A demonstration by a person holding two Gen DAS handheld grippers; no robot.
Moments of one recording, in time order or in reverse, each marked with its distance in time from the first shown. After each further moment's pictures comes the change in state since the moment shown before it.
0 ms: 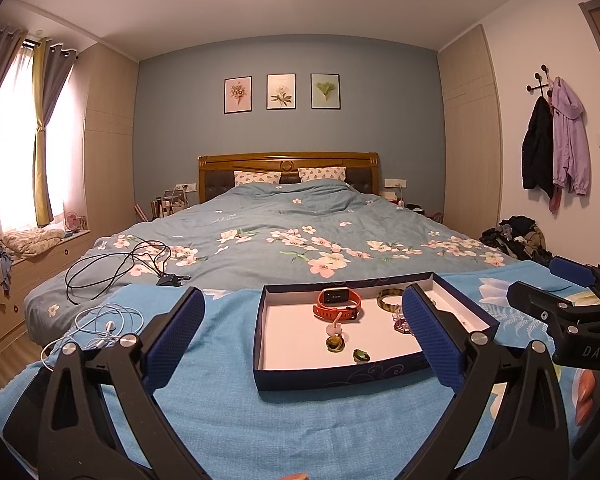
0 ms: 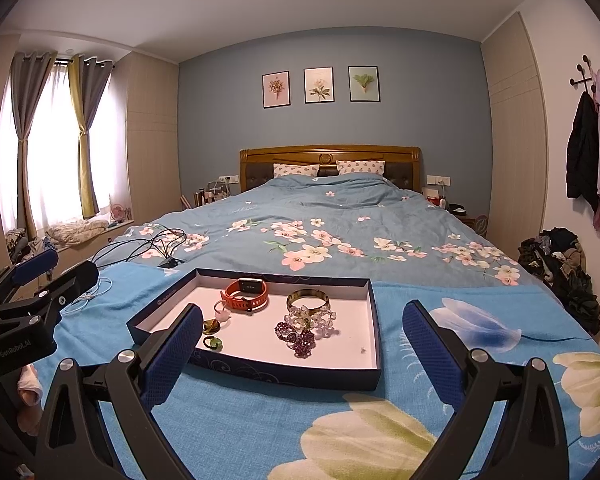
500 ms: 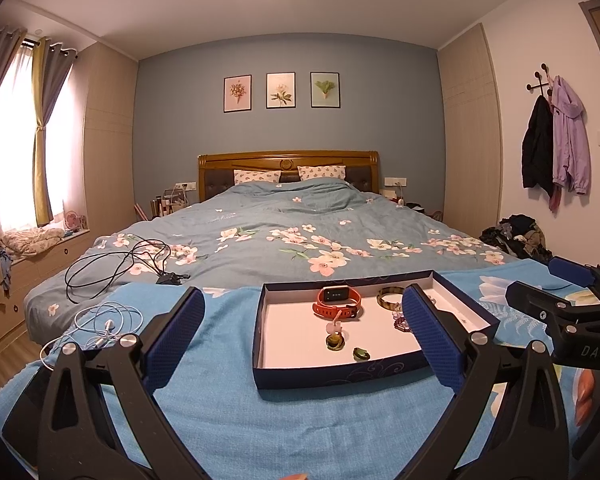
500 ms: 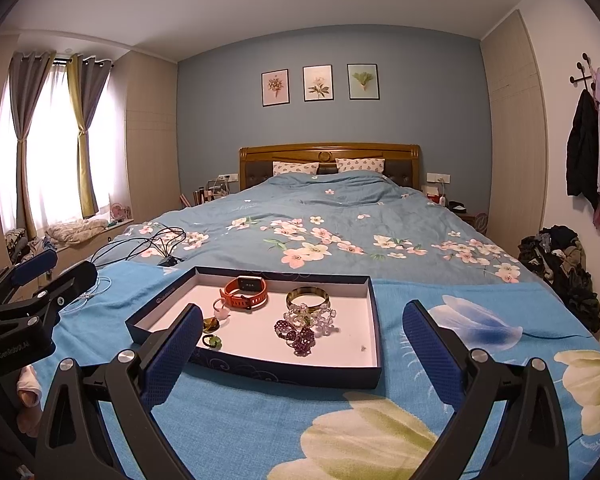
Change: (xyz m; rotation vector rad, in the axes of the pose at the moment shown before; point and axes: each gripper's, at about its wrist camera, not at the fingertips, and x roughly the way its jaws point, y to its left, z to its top) left arm 0.002 0.001 -0.002 0.002 0.006 0.000; right arm 0.001 0.000 -0.001 0.003 0.005 0.000
